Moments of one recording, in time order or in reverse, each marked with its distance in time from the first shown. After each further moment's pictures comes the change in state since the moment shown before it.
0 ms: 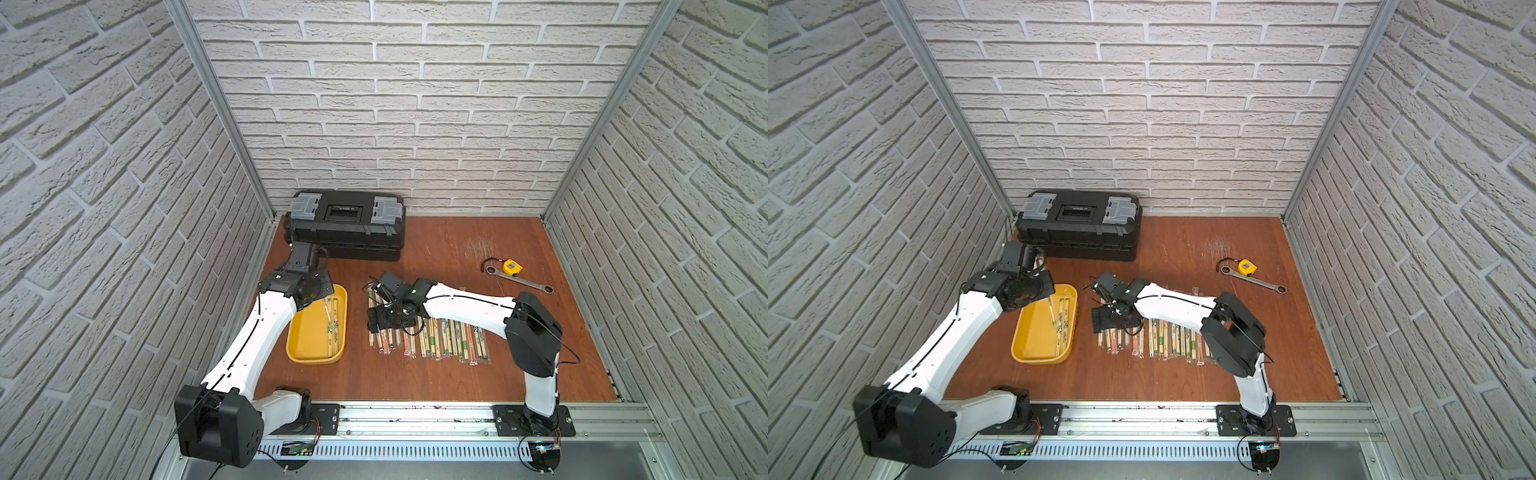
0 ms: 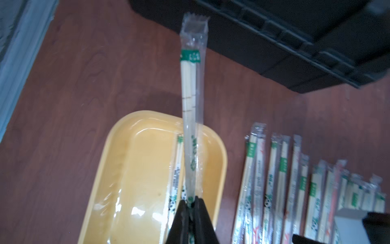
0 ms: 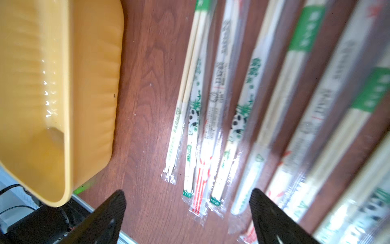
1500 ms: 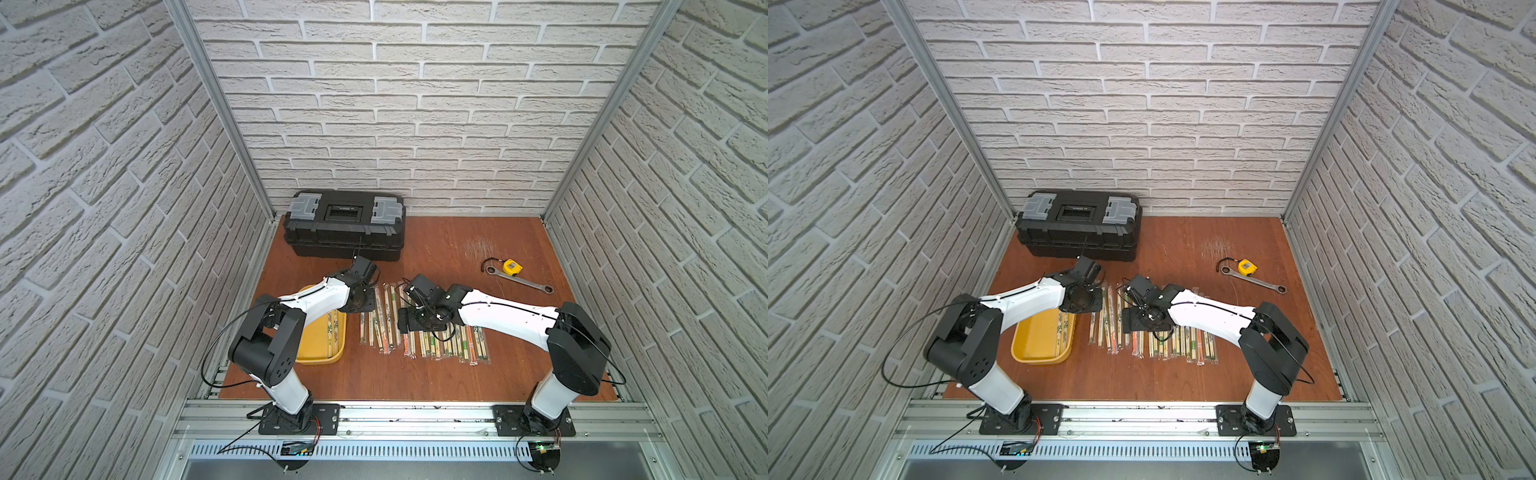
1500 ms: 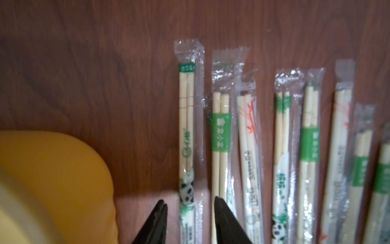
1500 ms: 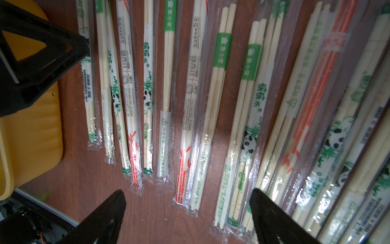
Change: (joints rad) left arm -0.251 0.439 -0.095 0.304 0.010 -0.047; right arm -0.063 -0.221 -0.298 0.037 0.069 0.035
